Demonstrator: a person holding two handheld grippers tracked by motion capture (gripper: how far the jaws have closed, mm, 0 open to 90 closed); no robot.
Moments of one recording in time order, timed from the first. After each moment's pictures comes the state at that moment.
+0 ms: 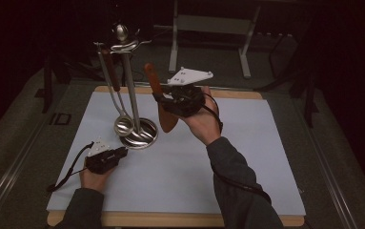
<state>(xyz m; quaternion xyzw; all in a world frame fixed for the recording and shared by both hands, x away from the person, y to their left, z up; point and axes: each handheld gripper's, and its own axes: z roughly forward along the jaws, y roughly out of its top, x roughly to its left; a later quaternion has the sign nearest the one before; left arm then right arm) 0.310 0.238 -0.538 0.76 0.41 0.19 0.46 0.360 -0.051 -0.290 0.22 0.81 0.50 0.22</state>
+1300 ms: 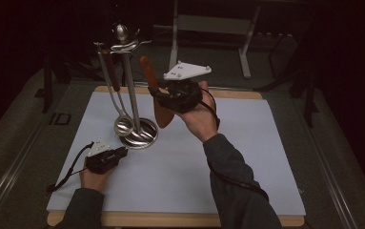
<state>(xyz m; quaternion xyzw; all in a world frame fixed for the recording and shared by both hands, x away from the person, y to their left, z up) 0.310 0.238 -0.538 0.76 0.41 0.19 0.46 0.358 -0.042 -0.276 0.21 0.80 0.52 0.23</state>
